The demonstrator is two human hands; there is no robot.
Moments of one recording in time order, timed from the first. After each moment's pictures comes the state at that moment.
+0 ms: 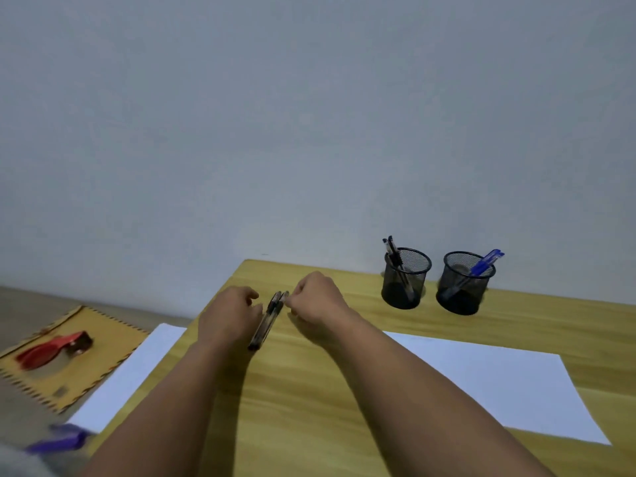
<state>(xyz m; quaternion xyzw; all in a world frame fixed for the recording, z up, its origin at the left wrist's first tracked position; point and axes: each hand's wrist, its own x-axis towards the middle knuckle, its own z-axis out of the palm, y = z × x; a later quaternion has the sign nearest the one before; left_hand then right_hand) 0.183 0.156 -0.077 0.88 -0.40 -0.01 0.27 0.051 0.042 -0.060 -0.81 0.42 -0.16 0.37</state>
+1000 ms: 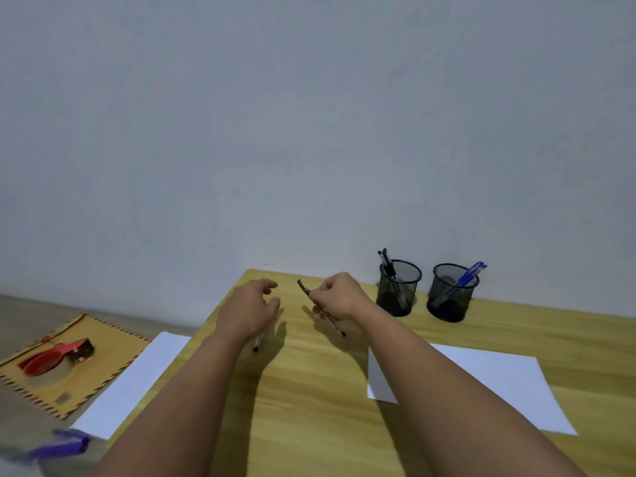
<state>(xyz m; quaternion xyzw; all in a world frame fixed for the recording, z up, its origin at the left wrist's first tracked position) 0.166 0.163 -0.044 0.82 -0.47 -0.04 0.31 0.007 0.033 -0.031 -0.78 0.41 -0.17 0.43</state>
